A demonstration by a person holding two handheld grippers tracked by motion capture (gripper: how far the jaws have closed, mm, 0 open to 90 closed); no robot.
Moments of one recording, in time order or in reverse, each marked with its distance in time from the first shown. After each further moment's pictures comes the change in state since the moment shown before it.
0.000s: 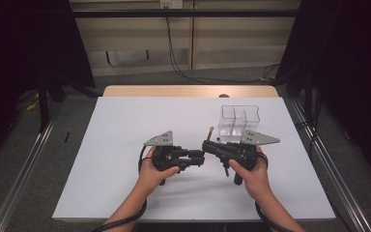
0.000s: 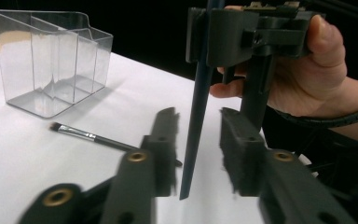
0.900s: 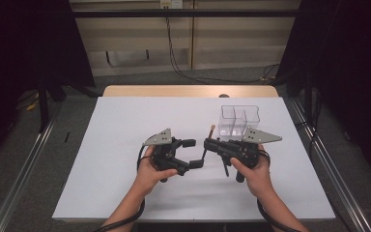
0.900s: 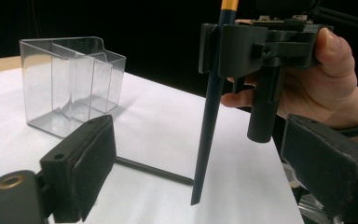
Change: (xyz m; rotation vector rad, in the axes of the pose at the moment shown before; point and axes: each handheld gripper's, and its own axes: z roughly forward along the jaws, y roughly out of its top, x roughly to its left) left arm 0.004 0.002 0.000 -0.075 0.034 0.034; right arm -0.002 0.007 -0.003 0.002 -0.008 -0.032
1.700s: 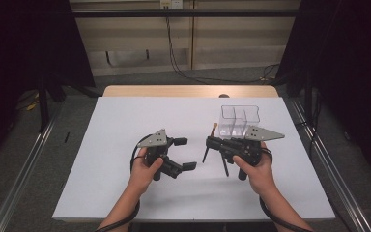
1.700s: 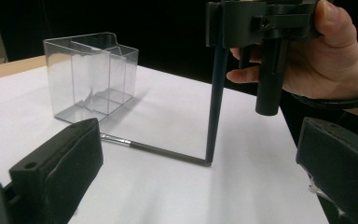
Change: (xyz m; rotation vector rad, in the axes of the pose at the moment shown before) left arm 0.003 0.000 -0.017 0.050 0.043 0.064; right arm -0.006 0.004 -0.004 0.000 0.003 -0.002
